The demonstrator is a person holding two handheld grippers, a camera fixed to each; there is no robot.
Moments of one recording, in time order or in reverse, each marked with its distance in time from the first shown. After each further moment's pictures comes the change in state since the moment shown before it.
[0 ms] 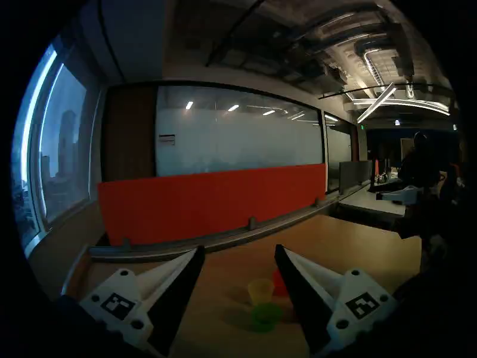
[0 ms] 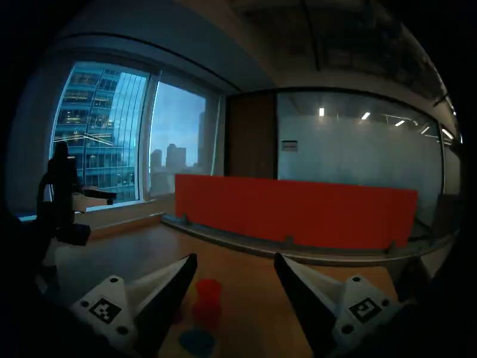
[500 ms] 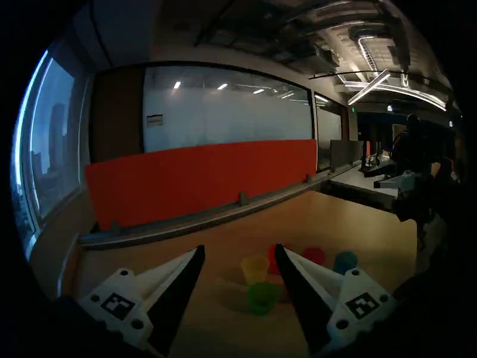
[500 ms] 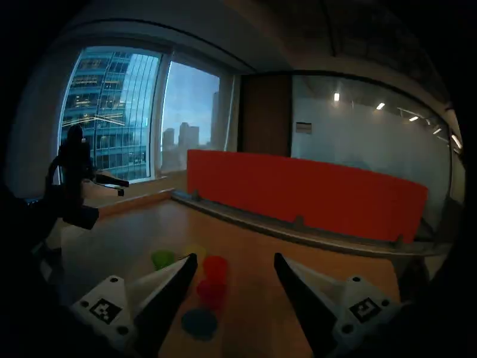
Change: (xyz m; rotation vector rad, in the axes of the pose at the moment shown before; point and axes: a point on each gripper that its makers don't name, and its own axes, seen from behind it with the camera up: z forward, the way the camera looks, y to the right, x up) left arm -0.051 0.004 0.010 -0.068 -0.128 0.018; right arm -0.042 -0.011 -0.001 0.074 -0.127 -0.046
